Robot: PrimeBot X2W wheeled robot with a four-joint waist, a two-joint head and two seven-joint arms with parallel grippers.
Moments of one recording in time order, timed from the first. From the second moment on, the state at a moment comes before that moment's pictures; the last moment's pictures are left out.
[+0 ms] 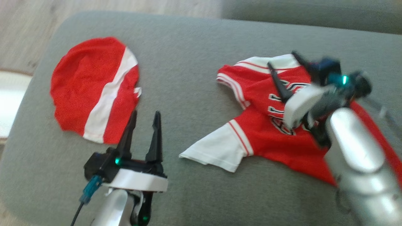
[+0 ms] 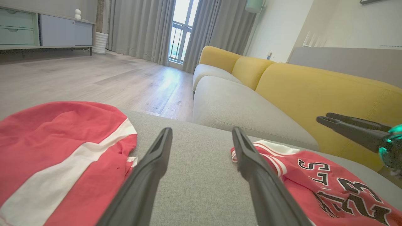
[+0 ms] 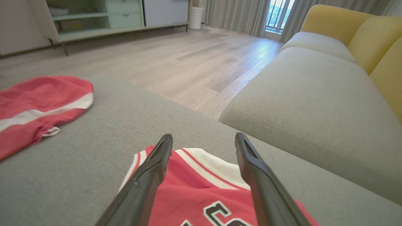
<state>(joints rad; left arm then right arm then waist) -0.16 0.05 -0.30 0.23 -0.38 -0.07 -0.26 -0.49 -0.13 0.27 0.38 0.09 0.12 0.11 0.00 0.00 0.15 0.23</state>
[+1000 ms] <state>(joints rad) -0.28 0.04 -0.45 0.23 -0.48 -0.04 -0.26 -1.08 -0.52 0.87 0.82 0.64 0.12 0.34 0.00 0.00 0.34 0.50</state>
